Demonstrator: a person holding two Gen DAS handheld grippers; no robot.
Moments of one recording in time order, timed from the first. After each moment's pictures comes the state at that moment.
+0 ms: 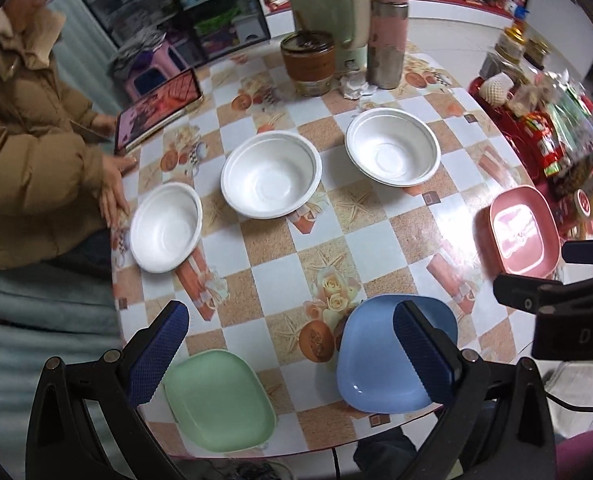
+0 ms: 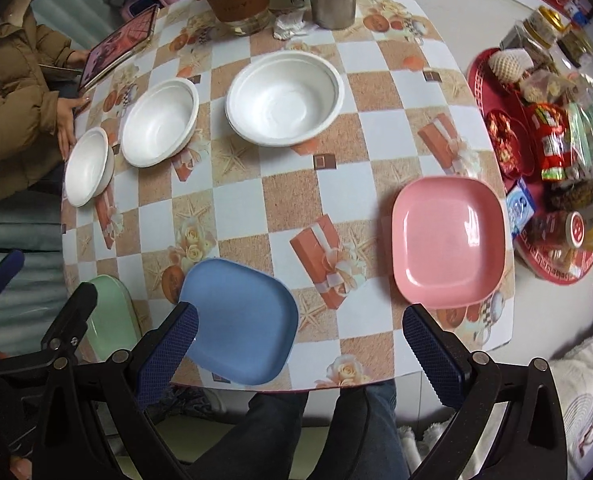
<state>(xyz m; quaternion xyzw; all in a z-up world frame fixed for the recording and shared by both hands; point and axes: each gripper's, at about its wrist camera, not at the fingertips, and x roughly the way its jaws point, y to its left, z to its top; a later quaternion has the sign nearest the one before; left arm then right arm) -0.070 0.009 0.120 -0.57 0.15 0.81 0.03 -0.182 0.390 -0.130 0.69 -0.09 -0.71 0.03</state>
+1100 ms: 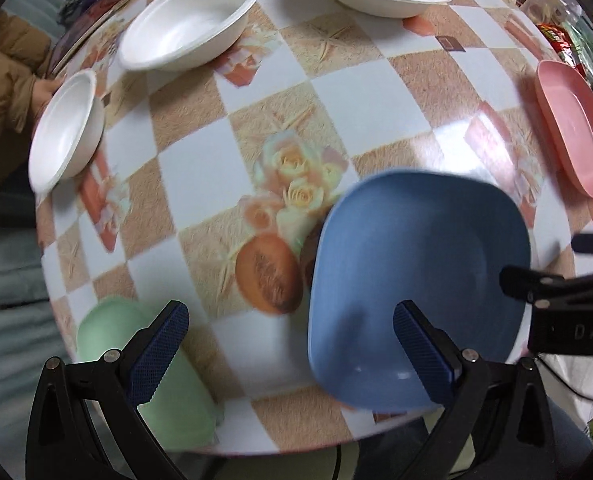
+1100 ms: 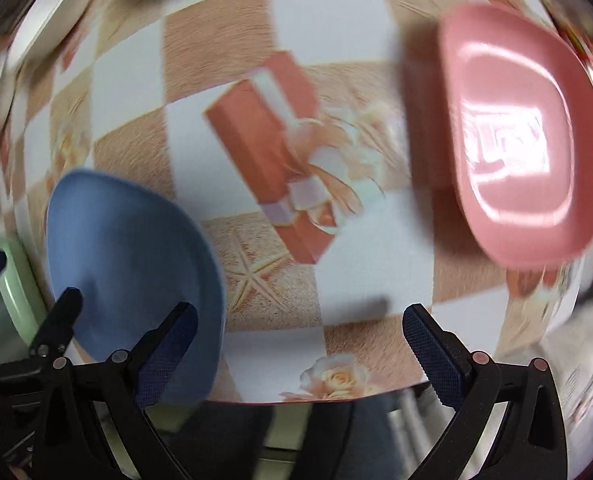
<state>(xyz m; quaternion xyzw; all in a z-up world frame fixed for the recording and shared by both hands) -0.060 0.018 -0.029 -0.69 0.17 0.70 0.02 -0.096 0.390 -0.265 0.78 -0.10 -0.61 -0.01</state>
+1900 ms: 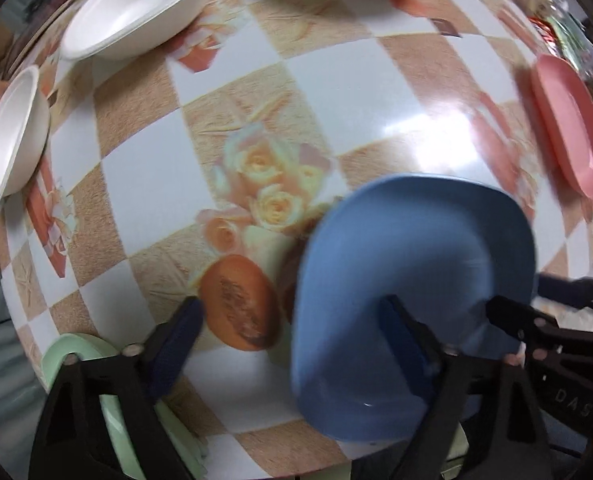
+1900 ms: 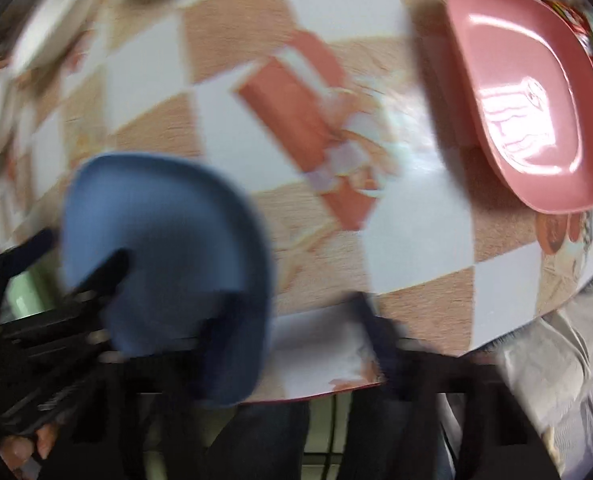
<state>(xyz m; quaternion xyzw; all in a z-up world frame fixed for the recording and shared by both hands) -0.081 -0.010 -0.062 -0.71 0.14 0.68 0.08 -0.018 0.382 -0.198 0.77 -0.14 -0.62 0.01</state>
